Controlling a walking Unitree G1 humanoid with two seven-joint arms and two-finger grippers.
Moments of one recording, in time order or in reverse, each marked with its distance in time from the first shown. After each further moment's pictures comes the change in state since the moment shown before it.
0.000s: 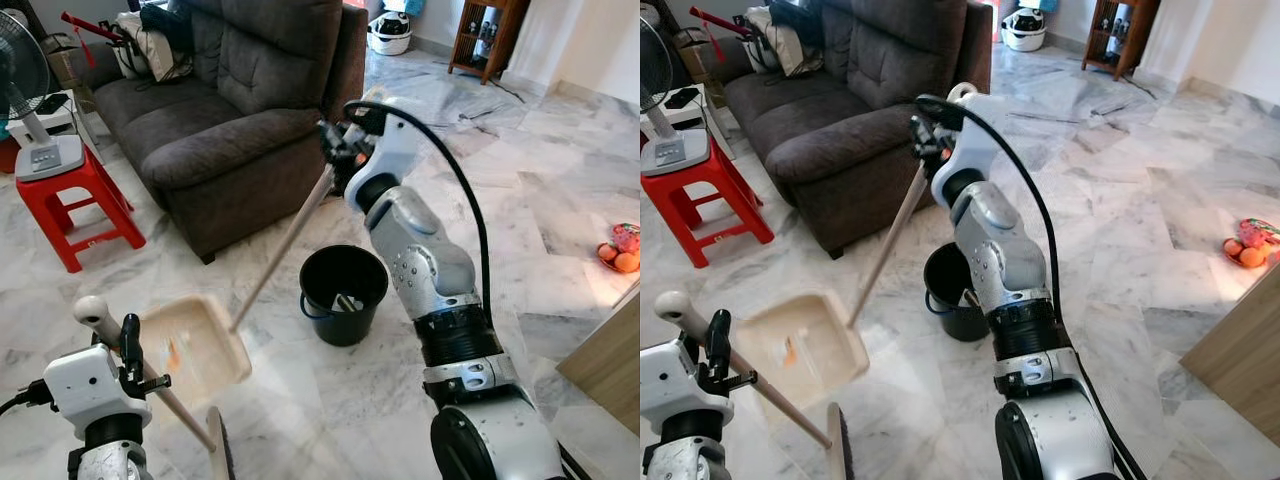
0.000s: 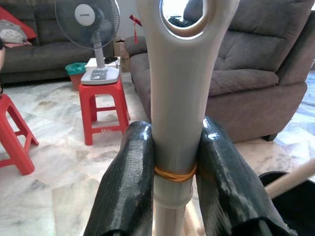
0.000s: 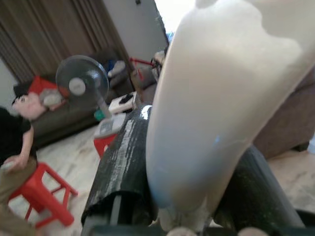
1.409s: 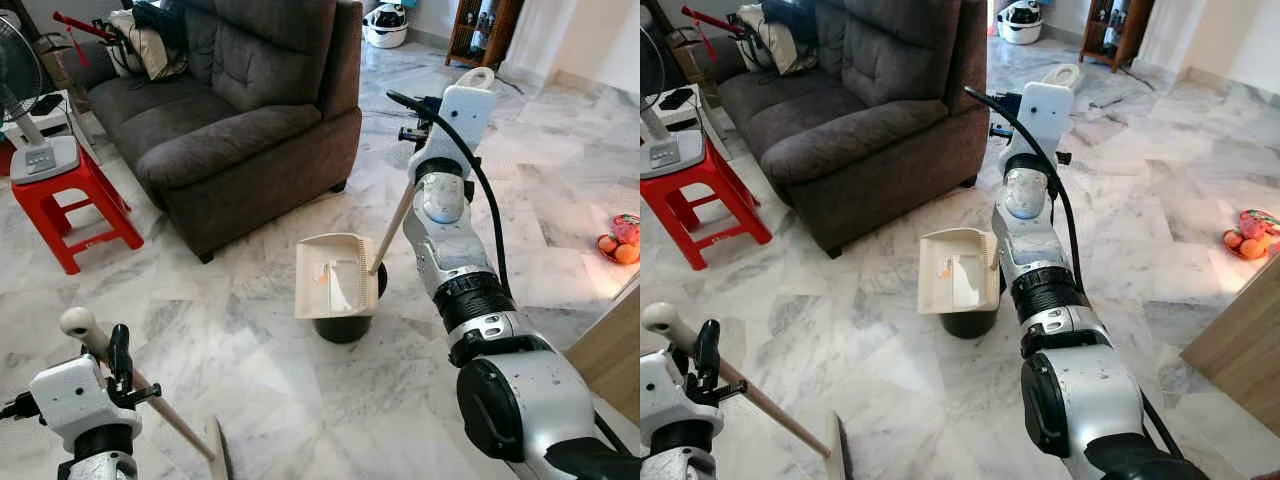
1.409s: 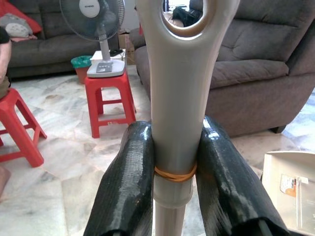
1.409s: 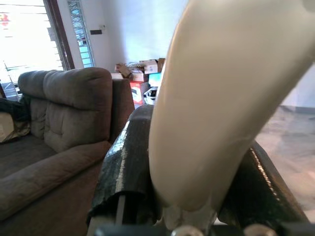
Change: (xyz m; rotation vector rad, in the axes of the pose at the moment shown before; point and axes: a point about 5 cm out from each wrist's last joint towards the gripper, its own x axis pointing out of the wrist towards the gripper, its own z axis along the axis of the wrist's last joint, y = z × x) left arm -0.006 0.012 -0.004 0.013 0.031 0.038; right arm -0.001 -0.077 0.028 -0.340 -0.276 -0.627
